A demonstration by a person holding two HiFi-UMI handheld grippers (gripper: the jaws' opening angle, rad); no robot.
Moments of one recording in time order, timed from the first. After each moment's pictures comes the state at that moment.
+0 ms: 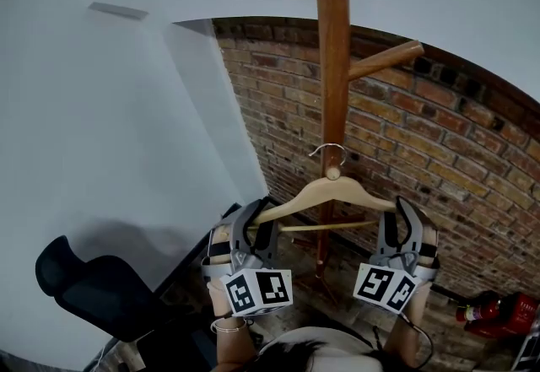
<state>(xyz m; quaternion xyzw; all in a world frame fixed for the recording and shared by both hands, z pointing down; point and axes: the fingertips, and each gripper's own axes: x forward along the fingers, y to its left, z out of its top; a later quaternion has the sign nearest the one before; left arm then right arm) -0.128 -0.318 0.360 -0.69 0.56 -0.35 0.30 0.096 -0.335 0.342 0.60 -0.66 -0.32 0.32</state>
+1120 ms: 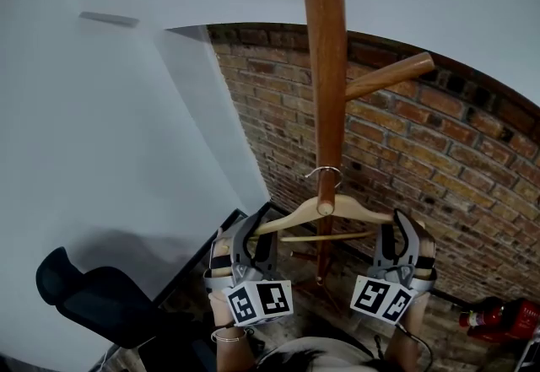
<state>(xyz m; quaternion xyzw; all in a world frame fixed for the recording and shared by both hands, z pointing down) -0.126 -0.345 0.375 -0.69 0.58 -0.35 0.27 0.096 -0.361 0.362 0.59 -0.67 -0.32 0.32</state>
